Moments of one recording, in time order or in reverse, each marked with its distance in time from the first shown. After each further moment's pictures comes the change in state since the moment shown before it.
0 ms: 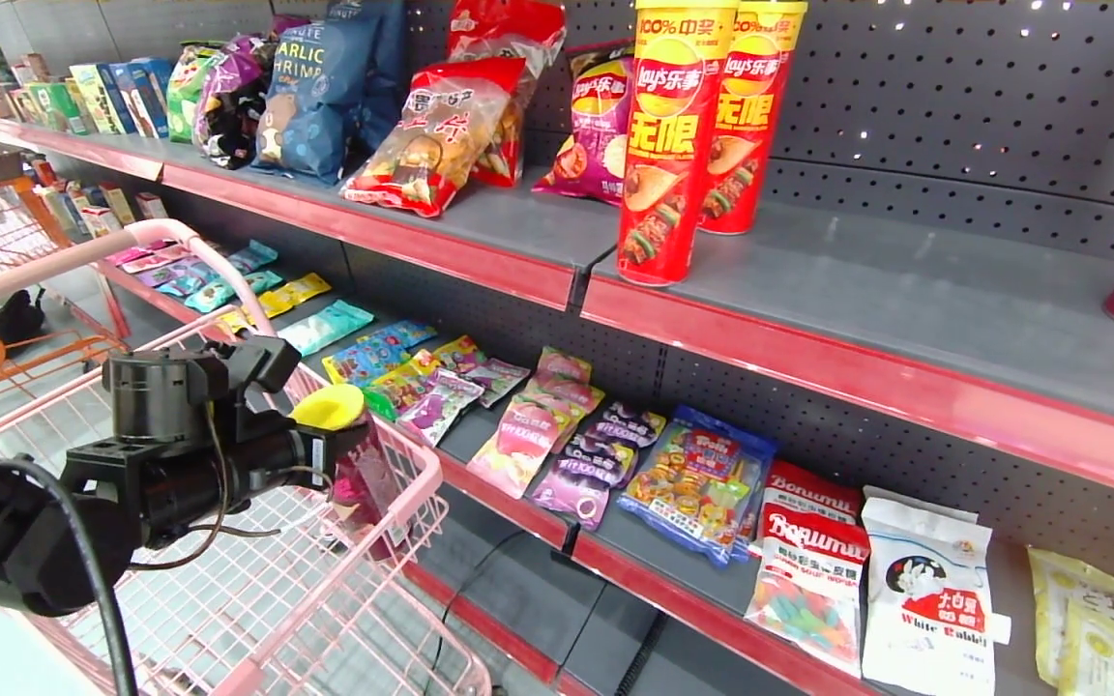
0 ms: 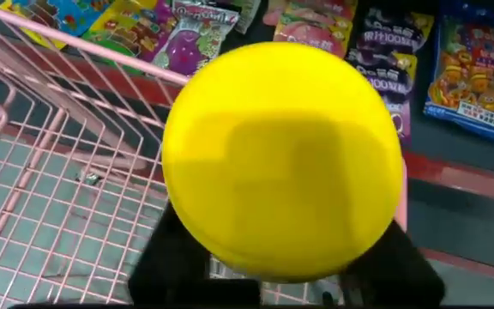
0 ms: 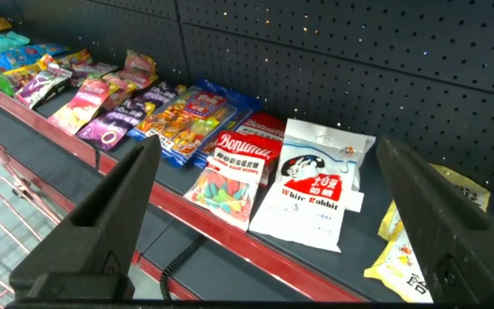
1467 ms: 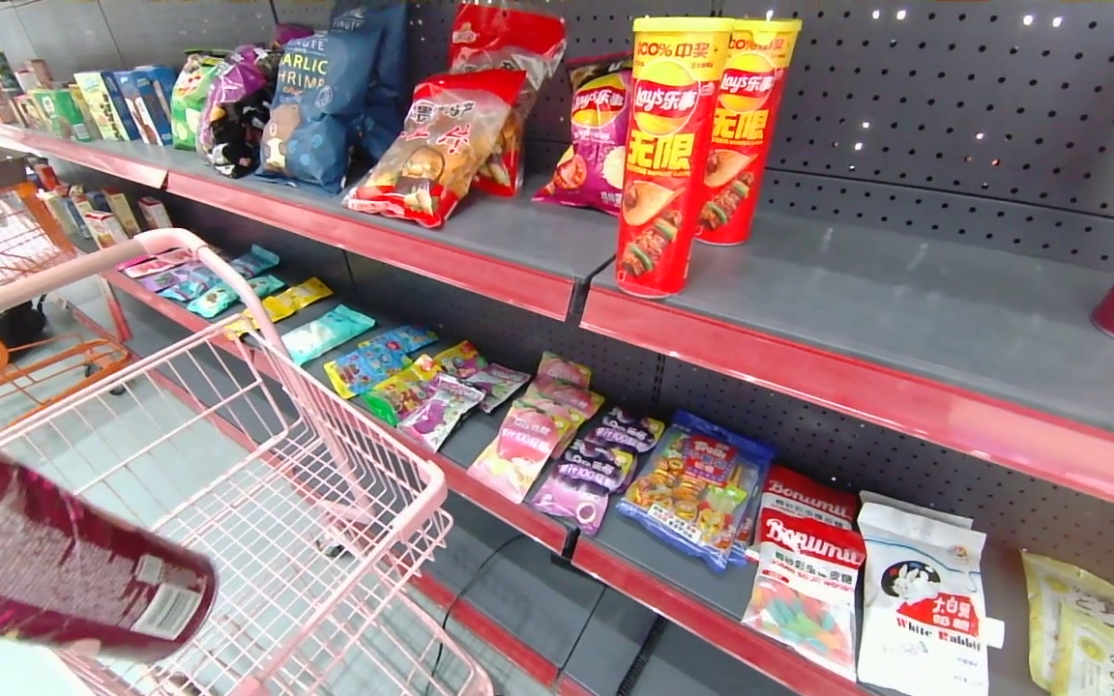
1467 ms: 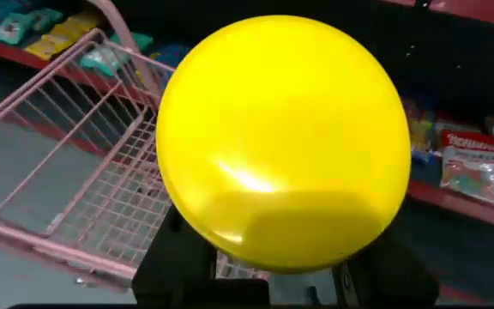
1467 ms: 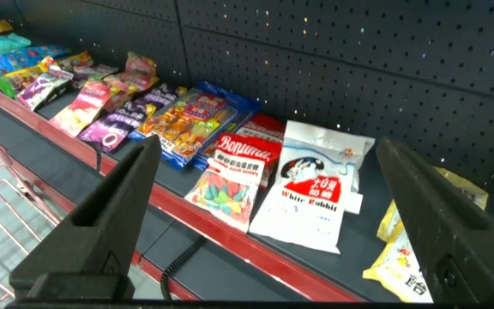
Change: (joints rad) left arm 0.039 -1.211 -0.110 1.076 0.093 -0.038; right arm 0.000 0.000 0.000 0.001 0.000 0.000
